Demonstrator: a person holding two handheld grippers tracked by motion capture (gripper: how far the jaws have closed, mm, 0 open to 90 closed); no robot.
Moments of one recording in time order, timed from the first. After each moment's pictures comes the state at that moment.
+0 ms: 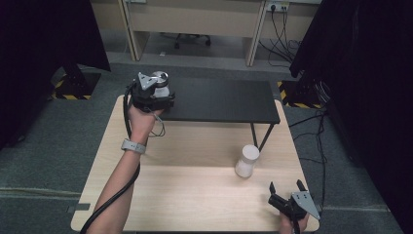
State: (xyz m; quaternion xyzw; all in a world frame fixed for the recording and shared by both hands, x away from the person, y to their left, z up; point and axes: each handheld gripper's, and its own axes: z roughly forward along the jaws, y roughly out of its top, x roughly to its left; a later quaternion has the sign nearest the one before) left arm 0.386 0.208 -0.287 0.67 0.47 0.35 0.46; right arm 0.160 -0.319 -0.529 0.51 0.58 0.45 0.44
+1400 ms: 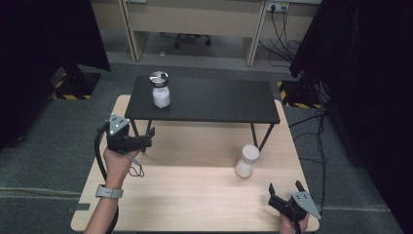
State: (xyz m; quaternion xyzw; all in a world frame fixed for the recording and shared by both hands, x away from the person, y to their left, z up) left arm 0.279 0.268 -0.341 0.66 0.48 0.32 0.48; right arm 0.160 -0.325 -0.526 0.52 0.59 0.46 0.42
